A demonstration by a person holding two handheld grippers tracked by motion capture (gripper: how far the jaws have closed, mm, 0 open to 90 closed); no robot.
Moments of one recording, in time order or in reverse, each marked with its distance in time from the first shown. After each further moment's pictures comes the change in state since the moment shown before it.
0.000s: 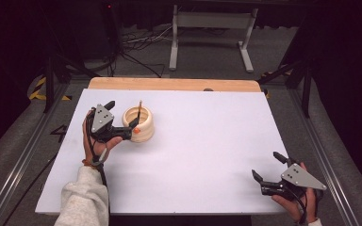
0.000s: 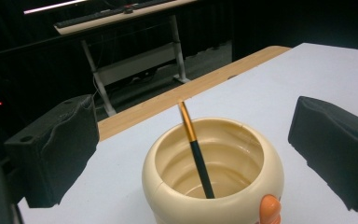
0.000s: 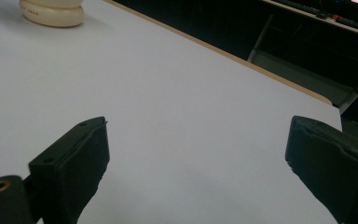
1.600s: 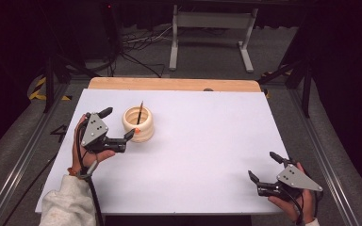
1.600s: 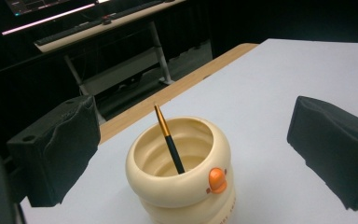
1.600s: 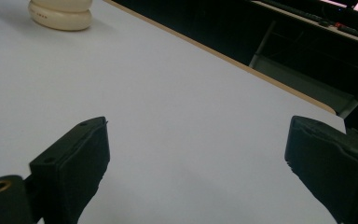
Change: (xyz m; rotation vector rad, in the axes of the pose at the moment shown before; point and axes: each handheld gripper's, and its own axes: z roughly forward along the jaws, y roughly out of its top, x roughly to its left) left arm -0.016 0.012 -0.045 0.002 -0.084 0.101; right arm 0.011 0.007 0.003 -0.009 0.010 -0.033
